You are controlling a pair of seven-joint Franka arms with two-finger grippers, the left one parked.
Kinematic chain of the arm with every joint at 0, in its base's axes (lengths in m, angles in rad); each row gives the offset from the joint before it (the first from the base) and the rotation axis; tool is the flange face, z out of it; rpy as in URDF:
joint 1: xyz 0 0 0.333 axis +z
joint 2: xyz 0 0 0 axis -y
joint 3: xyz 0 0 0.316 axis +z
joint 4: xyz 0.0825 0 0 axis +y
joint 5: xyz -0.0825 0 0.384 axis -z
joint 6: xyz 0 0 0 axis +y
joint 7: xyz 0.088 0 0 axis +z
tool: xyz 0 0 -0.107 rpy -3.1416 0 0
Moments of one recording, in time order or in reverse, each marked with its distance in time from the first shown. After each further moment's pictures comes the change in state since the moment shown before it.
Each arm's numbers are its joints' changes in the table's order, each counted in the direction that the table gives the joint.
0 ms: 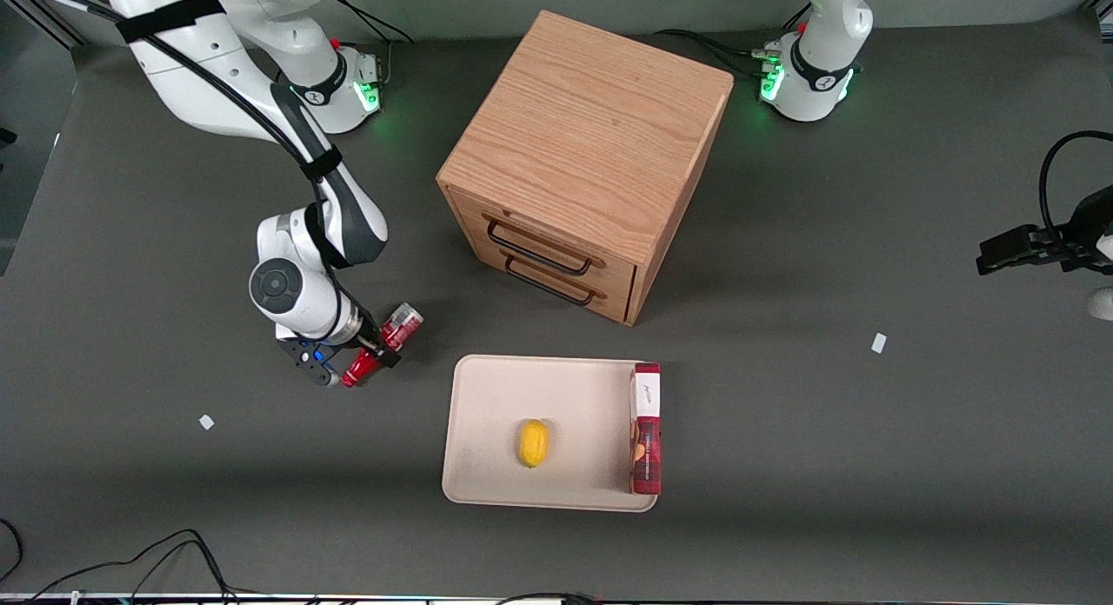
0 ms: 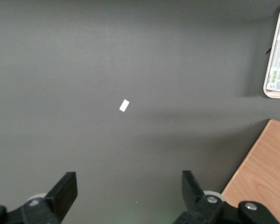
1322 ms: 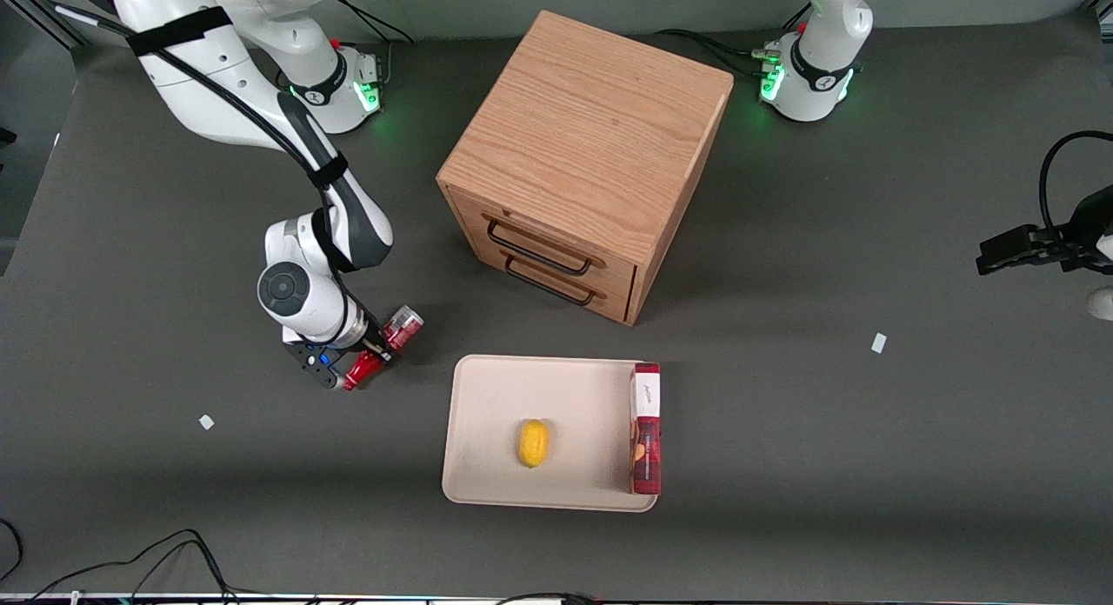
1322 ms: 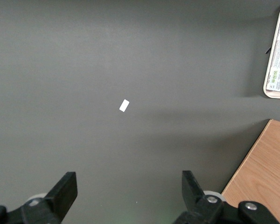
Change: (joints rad) arm 0.000 -0.017 0.007 -0.018 0.000 -0.028 0.000
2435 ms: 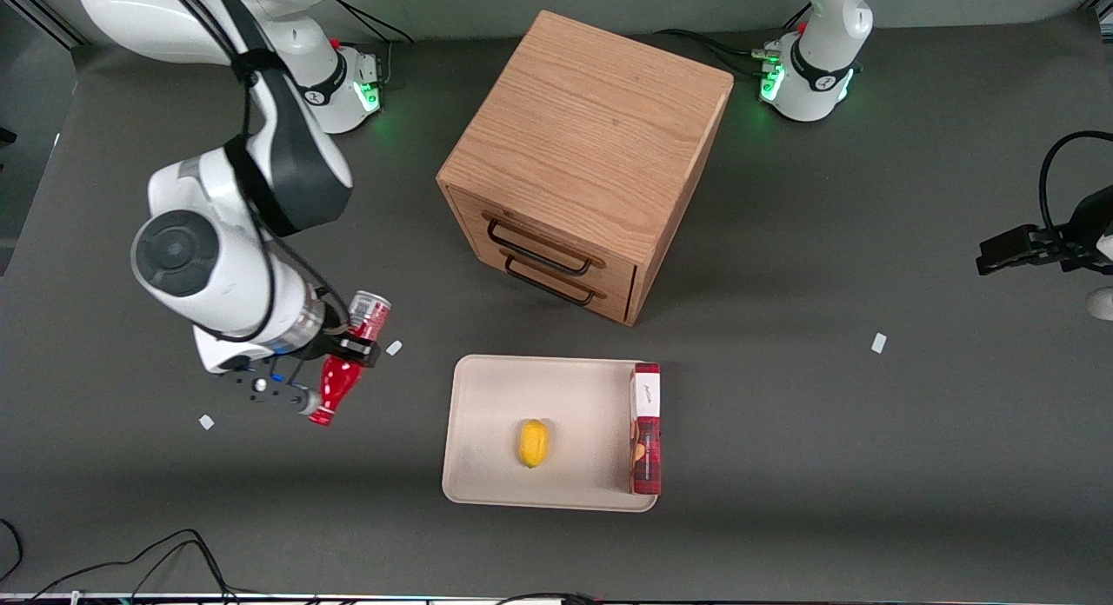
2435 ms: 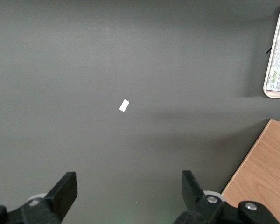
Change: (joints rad) arm 0.004 0.018 0.113 -0.695 0.112 0.678 0.331
